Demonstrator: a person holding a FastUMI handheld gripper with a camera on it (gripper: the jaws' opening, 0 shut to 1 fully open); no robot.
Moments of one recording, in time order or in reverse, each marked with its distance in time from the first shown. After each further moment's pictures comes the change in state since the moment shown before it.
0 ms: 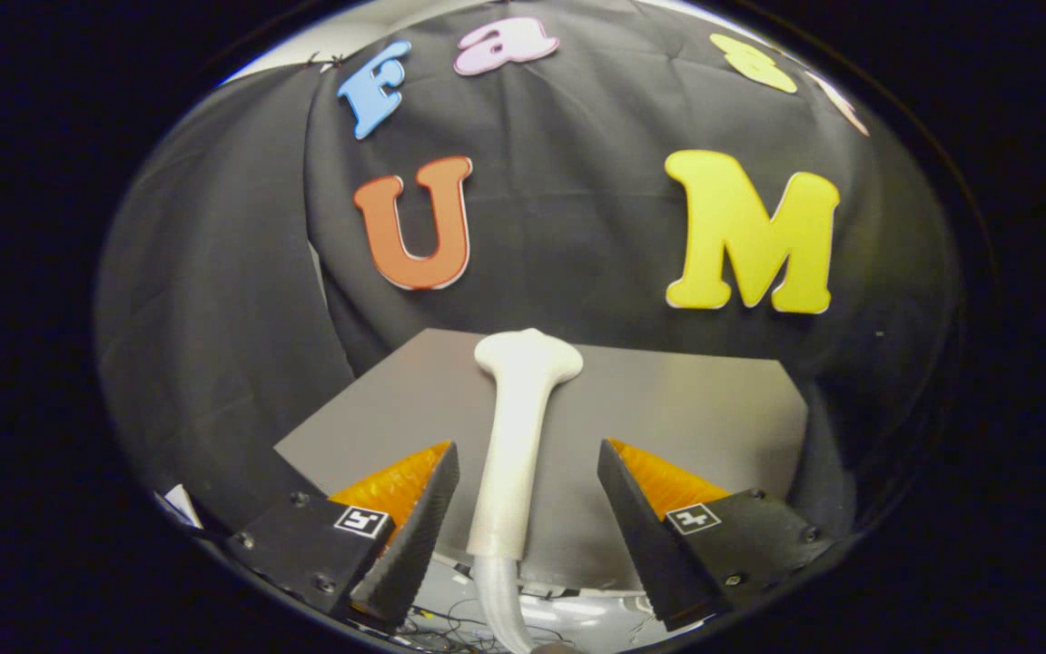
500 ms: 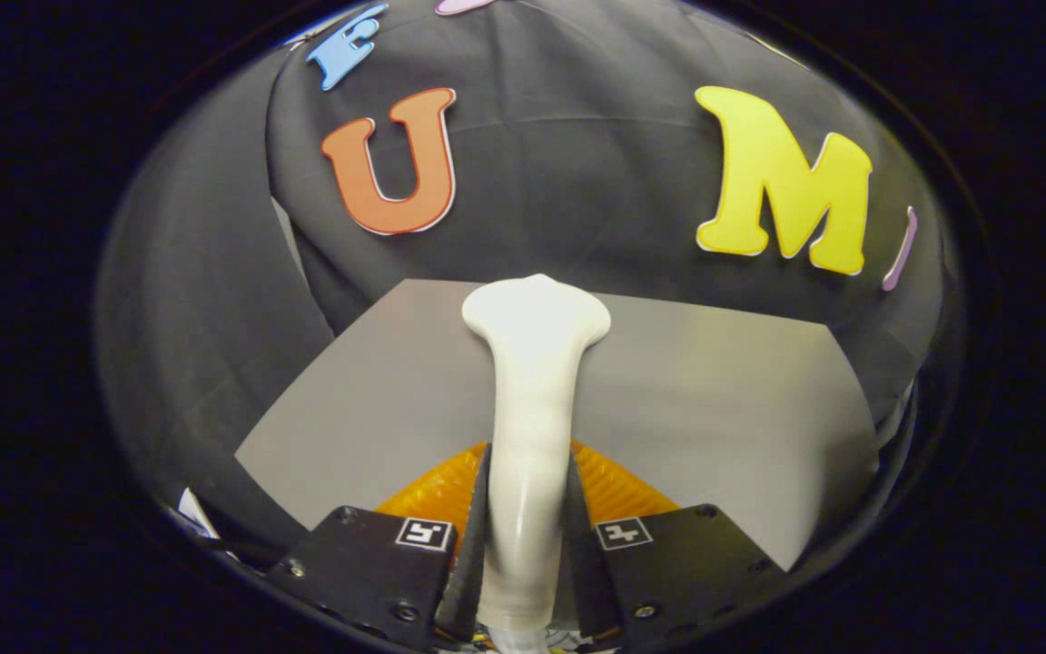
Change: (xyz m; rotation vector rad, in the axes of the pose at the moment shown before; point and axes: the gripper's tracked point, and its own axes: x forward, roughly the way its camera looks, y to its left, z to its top) arm 0.051 0.005 -0.011 0.018 0.150 -0.030
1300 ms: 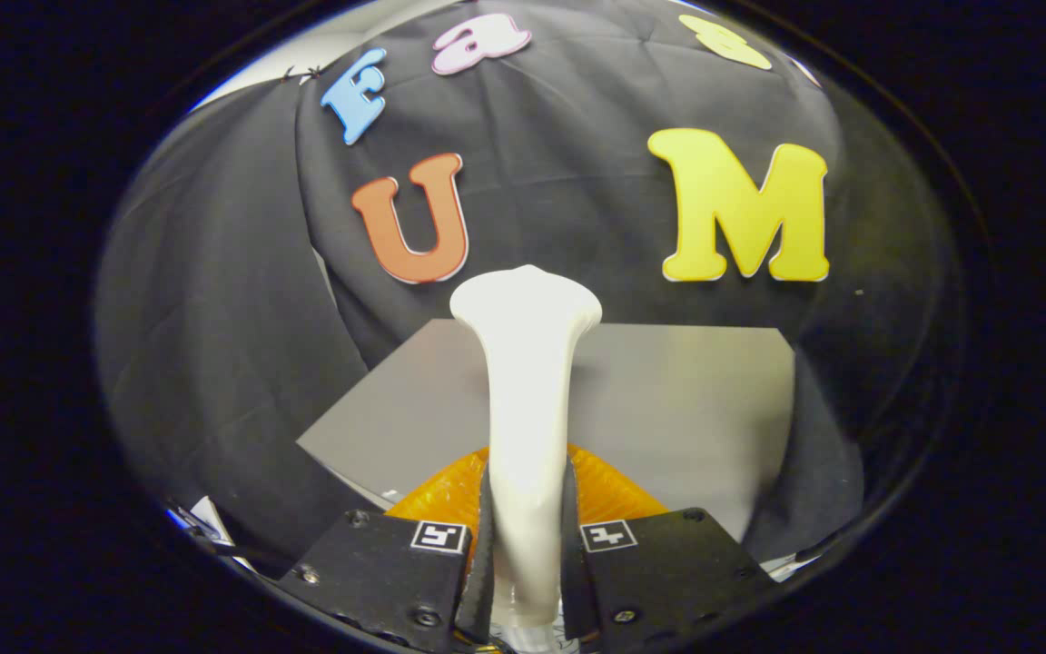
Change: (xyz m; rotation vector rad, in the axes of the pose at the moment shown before) arm -0.118 -0.021 -0.009 0.055 -0.202 0.106
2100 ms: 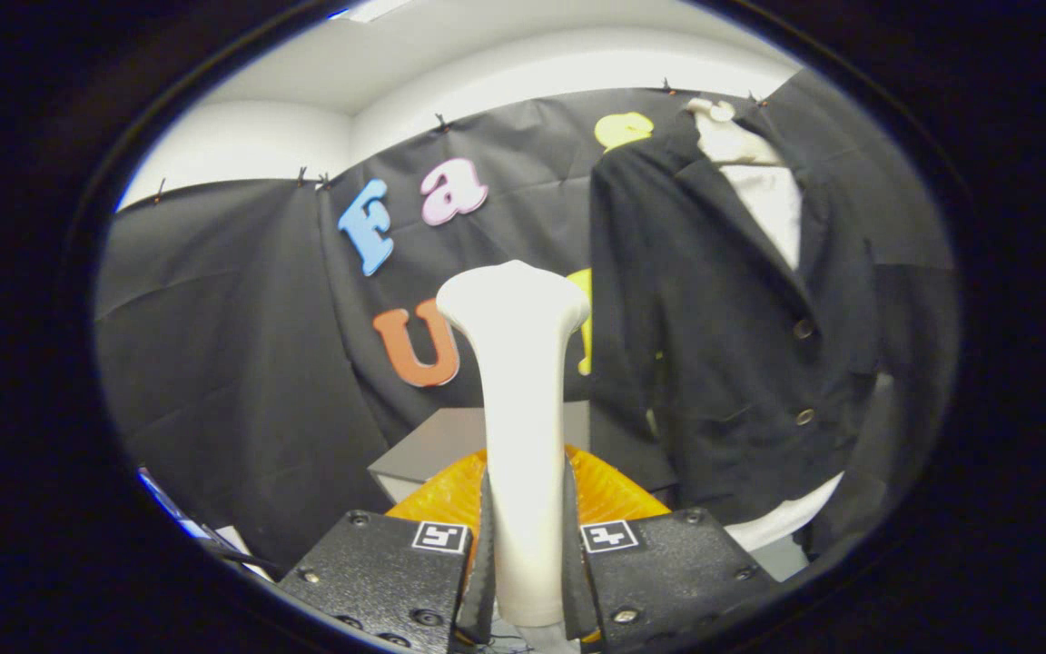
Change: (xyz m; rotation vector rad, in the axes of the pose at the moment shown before) arm -0.294 -0.083 0.023 0.068 -0.352 -0.093
